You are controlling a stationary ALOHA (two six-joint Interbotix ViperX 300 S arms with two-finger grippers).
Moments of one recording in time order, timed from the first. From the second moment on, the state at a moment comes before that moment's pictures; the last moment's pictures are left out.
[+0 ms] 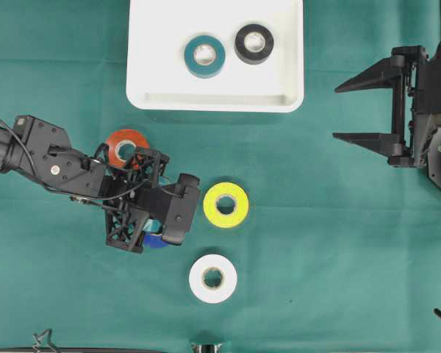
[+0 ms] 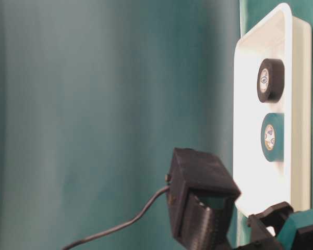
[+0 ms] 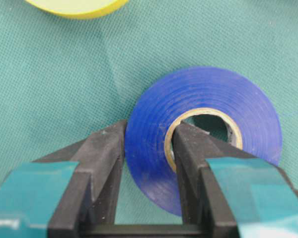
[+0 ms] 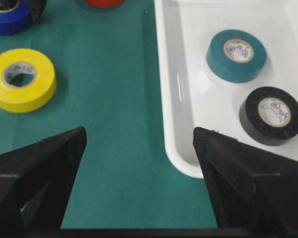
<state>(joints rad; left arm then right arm) -0.24 0.15 0.59 0.00 0.35 0.03 -0.07 -0.80 1.17 -0.29 0.08 0.37</state>
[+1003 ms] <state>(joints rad) -0.24 -0.19 0.33 0.00 0.86 0.03 -0.07 -0.80 1.16 -0.29 0.09 0.37</state>
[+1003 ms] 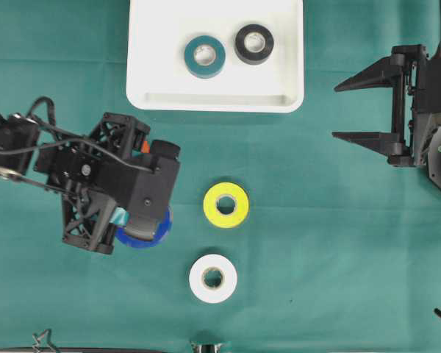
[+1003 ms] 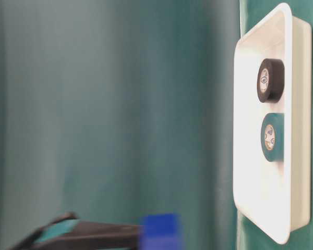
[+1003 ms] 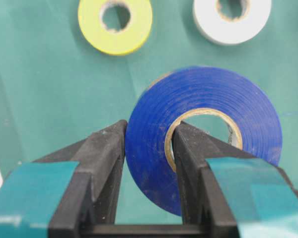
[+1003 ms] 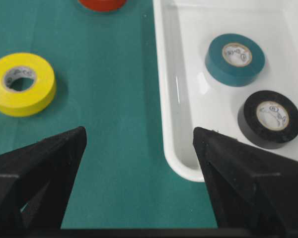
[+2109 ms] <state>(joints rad) -0.24 -0.22 0.27 0.01 0.92 0.03 -0.07 -0.80 1.16 -0.29 0.10 0.37</state>
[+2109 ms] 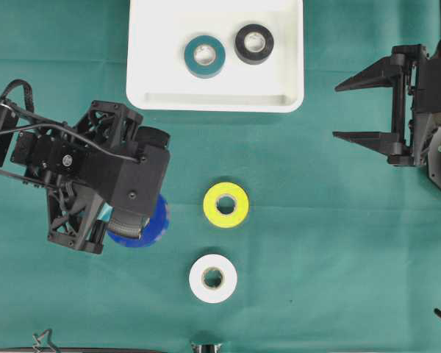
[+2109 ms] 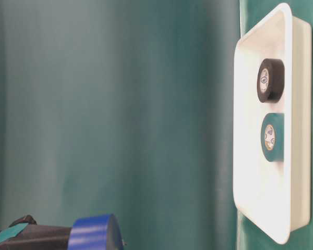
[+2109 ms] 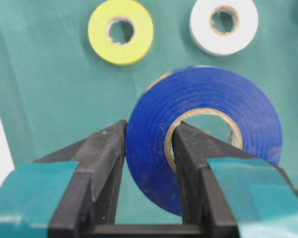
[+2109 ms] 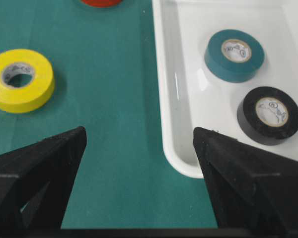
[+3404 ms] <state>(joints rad) -0.23 -0.22 0.27 0.01 0.92 0.03 -0.07 -0.80 1.16 -0.29 0.11 0.37</state>
